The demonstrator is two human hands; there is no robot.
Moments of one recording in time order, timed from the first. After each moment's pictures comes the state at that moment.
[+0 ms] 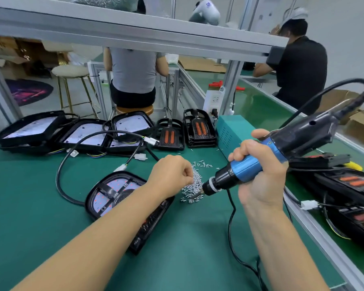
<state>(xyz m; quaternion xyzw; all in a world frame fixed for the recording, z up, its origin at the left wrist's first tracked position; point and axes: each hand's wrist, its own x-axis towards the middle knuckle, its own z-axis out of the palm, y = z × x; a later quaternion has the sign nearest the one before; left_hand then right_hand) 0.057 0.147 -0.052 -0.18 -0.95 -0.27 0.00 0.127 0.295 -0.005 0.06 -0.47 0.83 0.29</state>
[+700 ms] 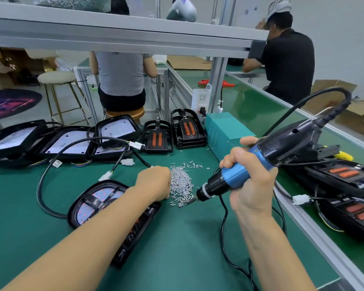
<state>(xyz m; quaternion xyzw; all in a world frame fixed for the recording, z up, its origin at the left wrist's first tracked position) 0.036 0.158 -0.069 -0.17 -0.98 -0.03 -0.08 0.125 0.313 -0.021 0.04 -0.47 0.82 0.32</state>
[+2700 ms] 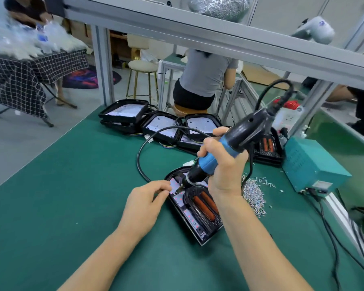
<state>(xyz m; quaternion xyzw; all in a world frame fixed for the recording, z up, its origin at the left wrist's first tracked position) 0.158 -0.014 -0.108 0.04 -0.85 -0.50 0.15 0.091 0.120 -0.021 0.16 -0.53 0.82 0.14</state>
